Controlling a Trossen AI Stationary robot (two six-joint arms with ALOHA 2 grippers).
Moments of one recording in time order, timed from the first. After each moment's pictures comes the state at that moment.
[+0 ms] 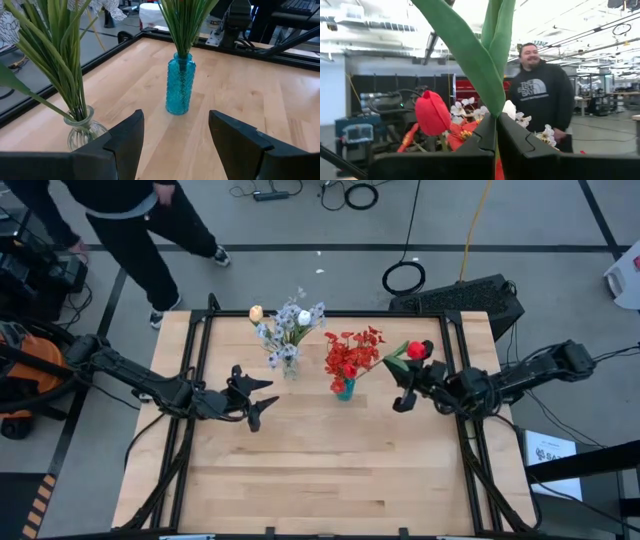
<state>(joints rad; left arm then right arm) -0.36 0.95 0.45 0.13 -0.69 -0.31 0.21 0.97 0.33 1.10 0.57 -0.20</state>
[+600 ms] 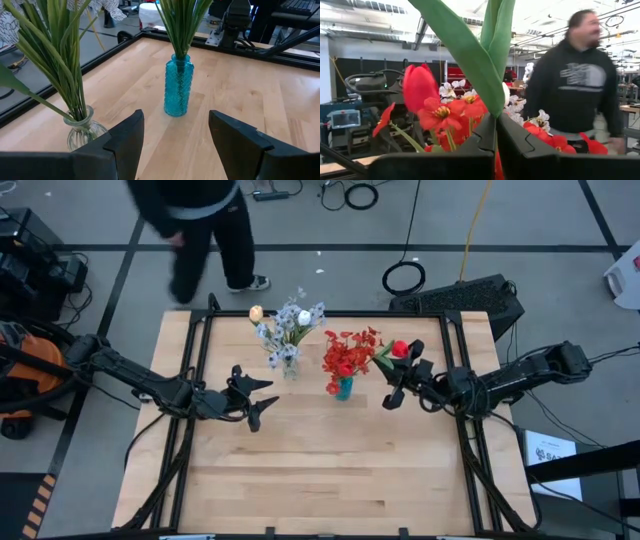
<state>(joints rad) -0.36 0.95 0.45 0.13 -0.68 -0.31 0.15 1.08 0.35 1.10 0.56 -0.16</state>
